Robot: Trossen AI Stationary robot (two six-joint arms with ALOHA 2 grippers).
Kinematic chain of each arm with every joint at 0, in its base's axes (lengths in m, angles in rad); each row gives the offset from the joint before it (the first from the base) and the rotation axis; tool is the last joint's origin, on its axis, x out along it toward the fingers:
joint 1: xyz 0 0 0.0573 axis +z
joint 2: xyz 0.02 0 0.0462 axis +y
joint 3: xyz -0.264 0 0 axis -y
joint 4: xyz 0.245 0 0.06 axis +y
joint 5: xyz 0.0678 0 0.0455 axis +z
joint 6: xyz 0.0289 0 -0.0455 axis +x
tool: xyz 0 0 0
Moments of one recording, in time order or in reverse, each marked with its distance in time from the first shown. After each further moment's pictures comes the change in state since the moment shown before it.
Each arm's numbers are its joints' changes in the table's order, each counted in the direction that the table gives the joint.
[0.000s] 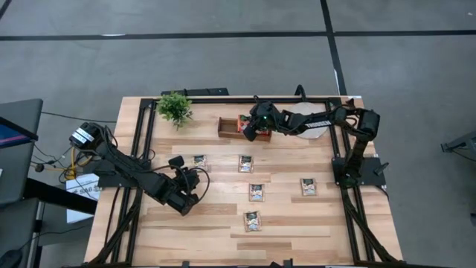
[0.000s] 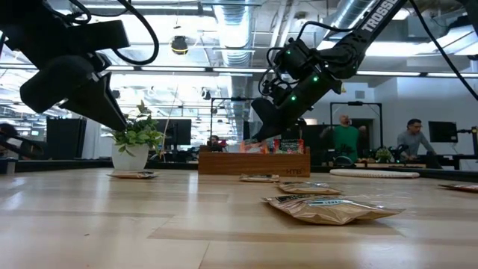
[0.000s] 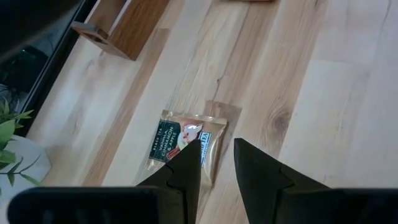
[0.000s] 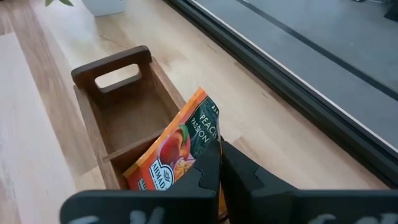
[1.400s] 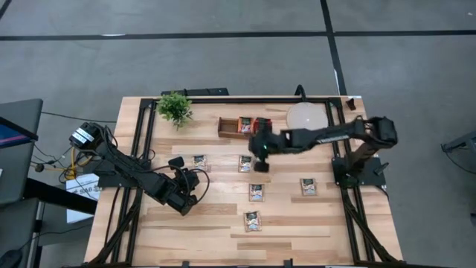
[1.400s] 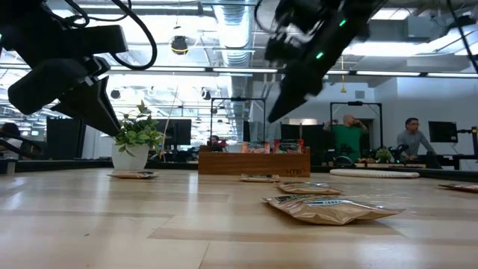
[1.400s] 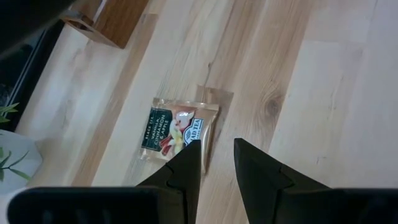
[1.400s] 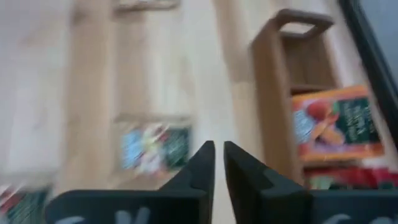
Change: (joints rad) left arm 0.000 0.001 0.000 0.021 -0.057 0.006; right arm 0.321 -0.166 0.075 0.492 -0.006 -0.219
